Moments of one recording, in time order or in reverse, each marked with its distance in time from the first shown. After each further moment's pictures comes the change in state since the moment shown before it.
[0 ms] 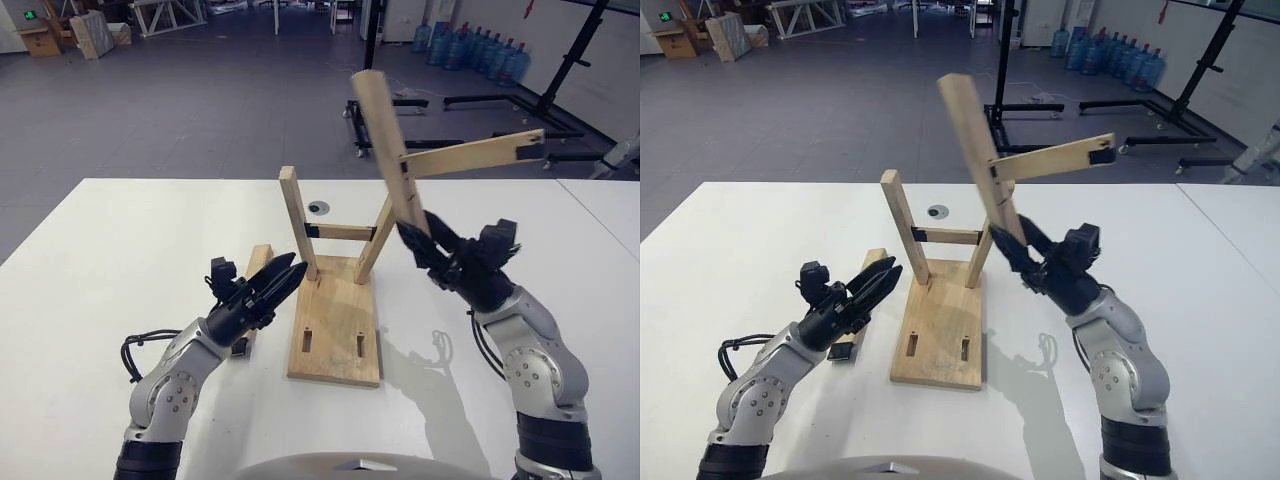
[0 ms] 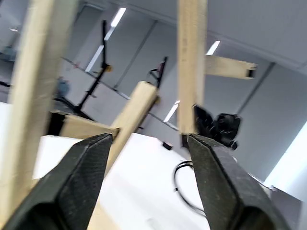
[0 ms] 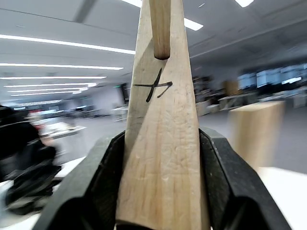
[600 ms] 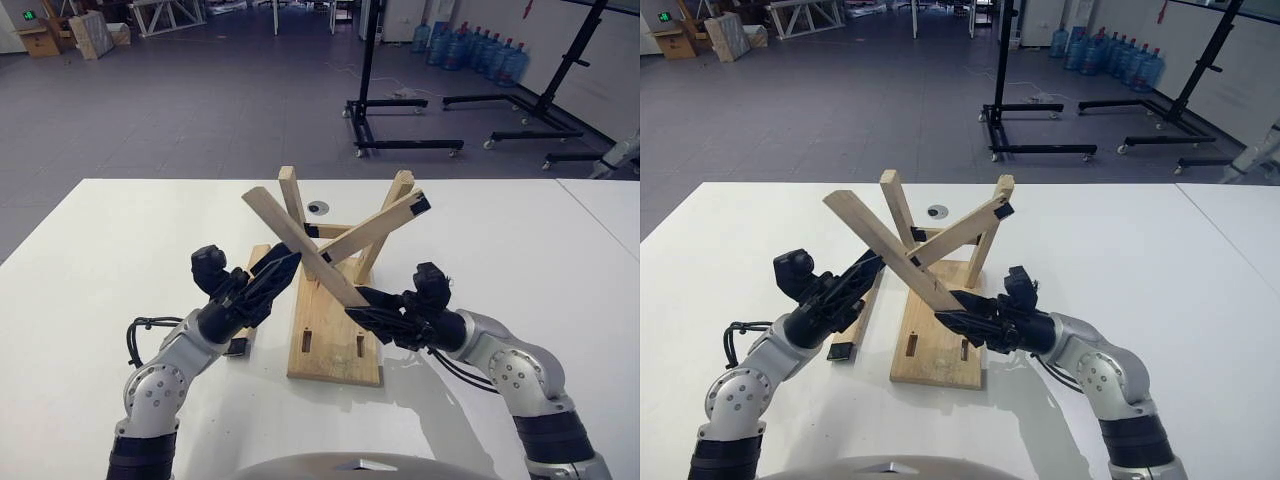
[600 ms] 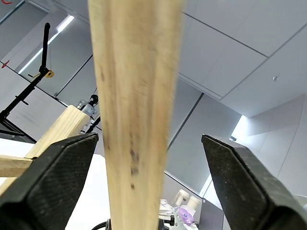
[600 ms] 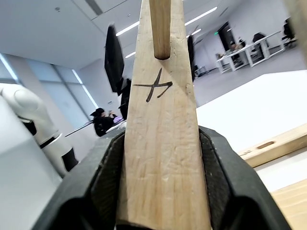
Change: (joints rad) left arm -0.030 0.005 0.063 -0.073 -0.292 0.170 -0.046; right arm -0.012 -0.117 0.196 0.118 0.179 0.292 0.333
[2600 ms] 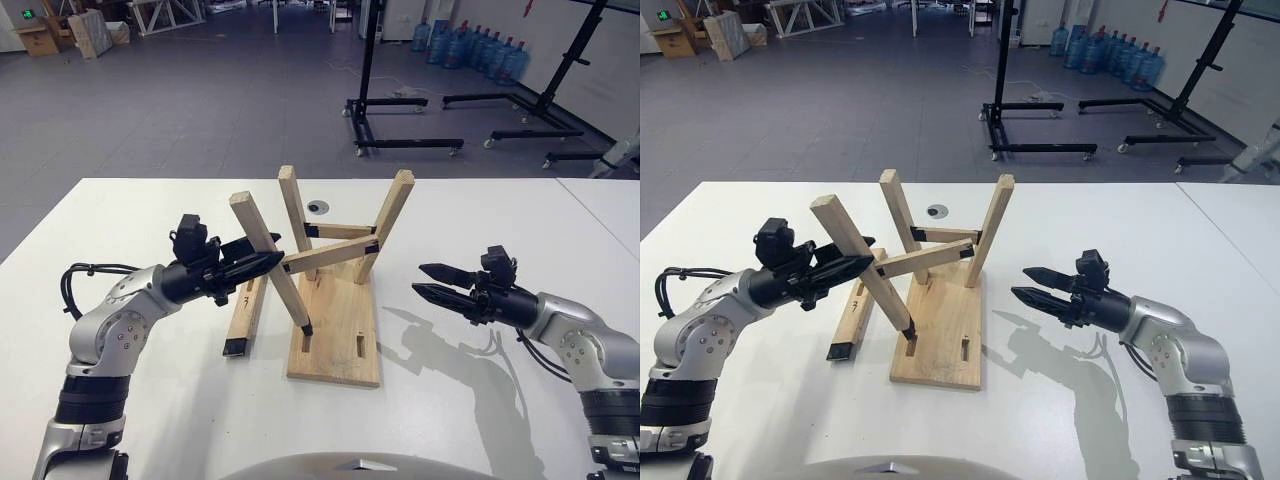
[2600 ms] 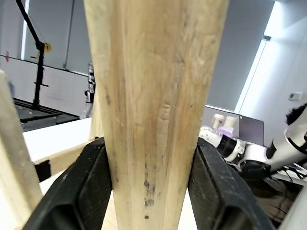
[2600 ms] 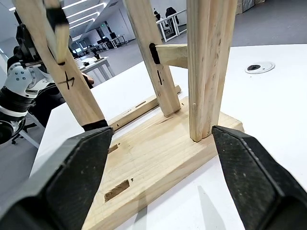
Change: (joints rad) left arm -0.251 0.308 0.025 0.218 0.334 -0.073 -0.348; right arm -0.062 -0.263 -0.219 0.301 -0.204 -0.087 0.043
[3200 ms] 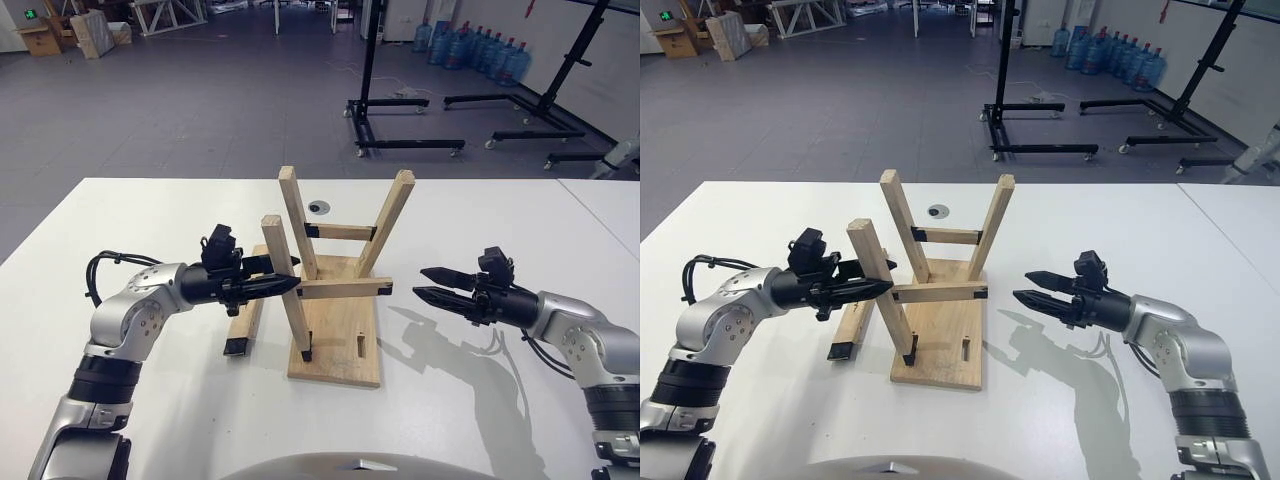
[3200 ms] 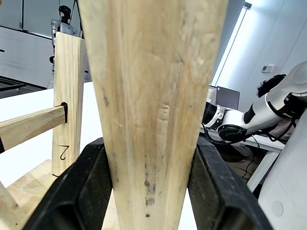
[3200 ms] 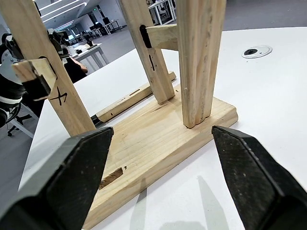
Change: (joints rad) left arm -0.086 0.028 -0.127 0.102 0.117 -0.002 -0.135; right arm -0.013 -0.009 0.018 0.011 -0.045 0.027 -0.019
